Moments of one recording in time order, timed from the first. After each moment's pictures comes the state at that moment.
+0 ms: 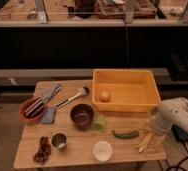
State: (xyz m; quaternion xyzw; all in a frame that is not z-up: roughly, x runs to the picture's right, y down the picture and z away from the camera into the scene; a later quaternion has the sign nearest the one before) arm 0.326 0.250 0.789 -0.34 -0.09 -0.12 0.93
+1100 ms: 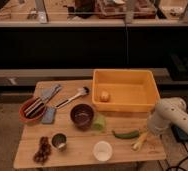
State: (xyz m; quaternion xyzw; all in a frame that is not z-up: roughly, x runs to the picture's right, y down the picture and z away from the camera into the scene) arm 0.315 0.261 0.806 -0.36 -0.12 -0.10 0.92
